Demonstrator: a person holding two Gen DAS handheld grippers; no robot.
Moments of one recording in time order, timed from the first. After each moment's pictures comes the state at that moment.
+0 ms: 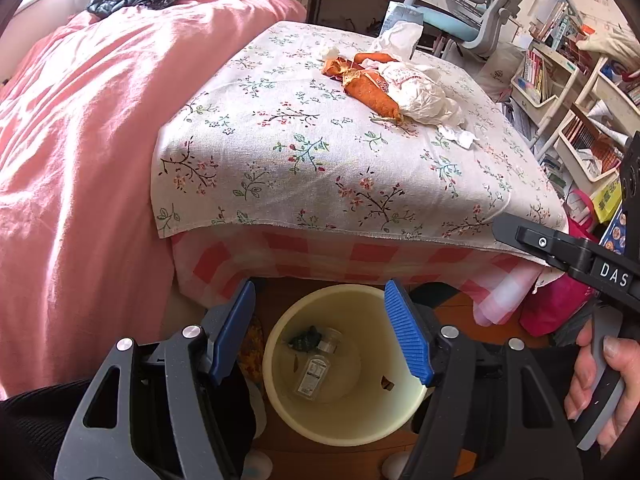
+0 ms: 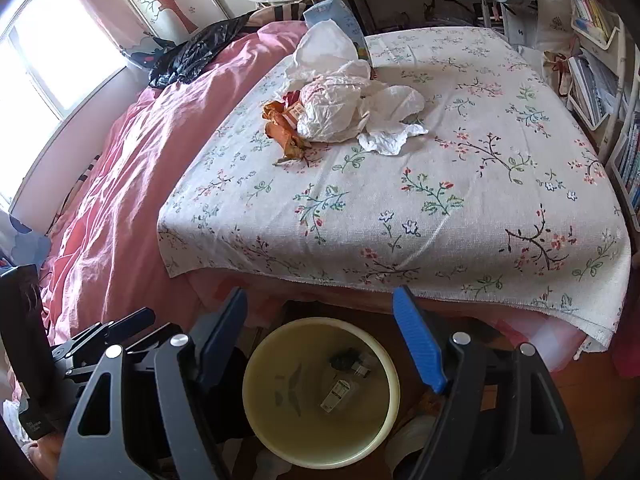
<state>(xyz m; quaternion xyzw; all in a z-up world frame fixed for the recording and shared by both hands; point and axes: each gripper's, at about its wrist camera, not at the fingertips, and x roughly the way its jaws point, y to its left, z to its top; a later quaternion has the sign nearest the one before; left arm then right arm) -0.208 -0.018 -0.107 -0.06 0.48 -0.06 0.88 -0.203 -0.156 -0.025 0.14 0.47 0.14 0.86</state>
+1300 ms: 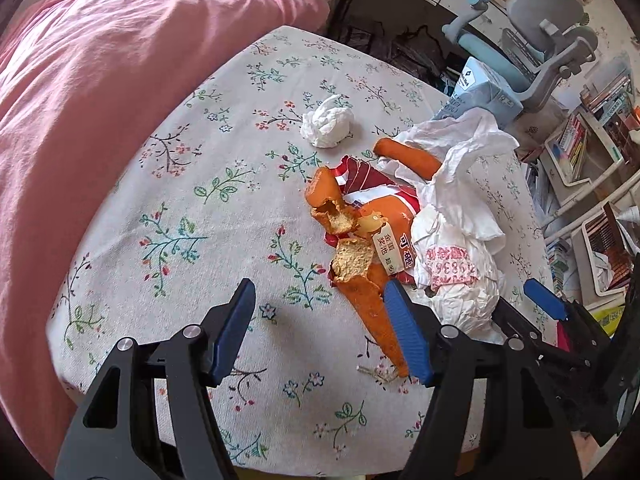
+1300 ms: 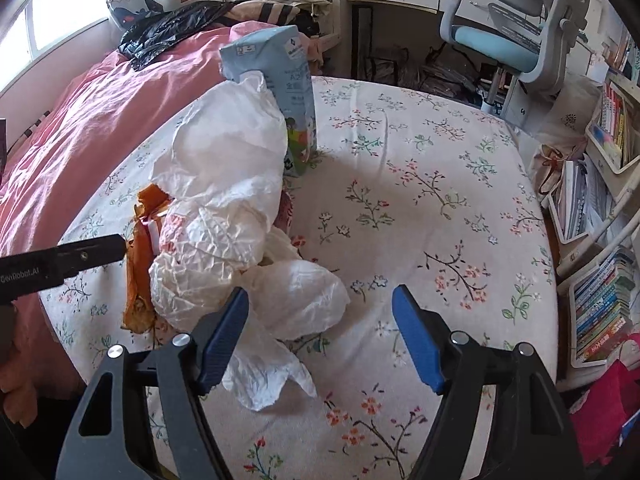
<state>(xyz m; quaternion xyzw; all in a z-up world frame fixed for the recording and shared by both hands) 0.023 -0.047 -0.102 -0.14 0.50 -0.04 0.85 -0.037 -0.179 -0.022 -0.02 0.45 0.09 0.89</state>
